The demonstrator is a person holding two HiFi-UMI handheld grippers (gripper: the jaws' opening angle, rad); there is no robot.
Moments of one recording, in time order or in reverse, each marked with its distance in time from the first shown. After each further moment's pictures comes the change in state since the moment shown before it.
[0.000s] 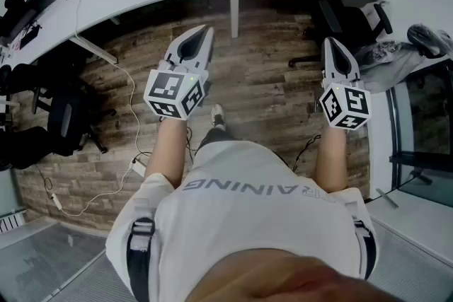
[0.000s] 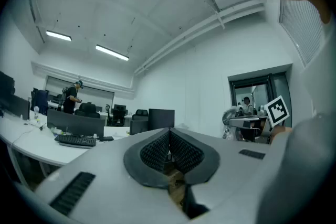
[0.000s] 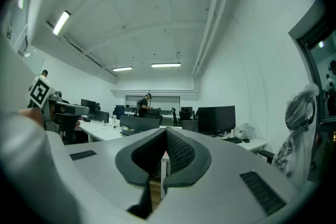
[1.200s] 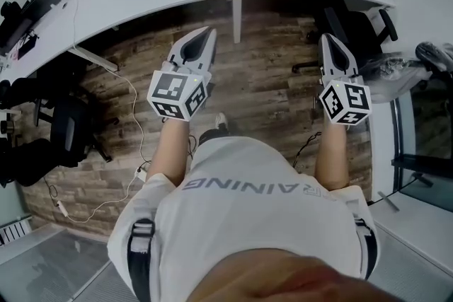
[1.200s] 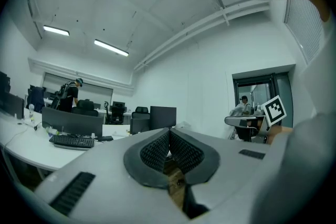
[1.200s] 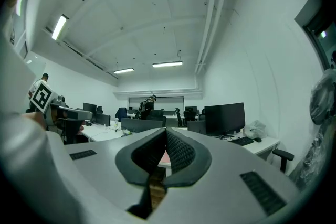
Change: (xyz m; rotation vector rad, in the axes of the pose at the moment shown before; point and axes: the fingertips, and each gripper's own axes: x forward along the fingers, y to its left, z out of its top) left arm 0.064 0.059 0.003 -0.006 0.027 -0.021; right arm 0.095 0.001 0.003 0.037 -0.011 0.044
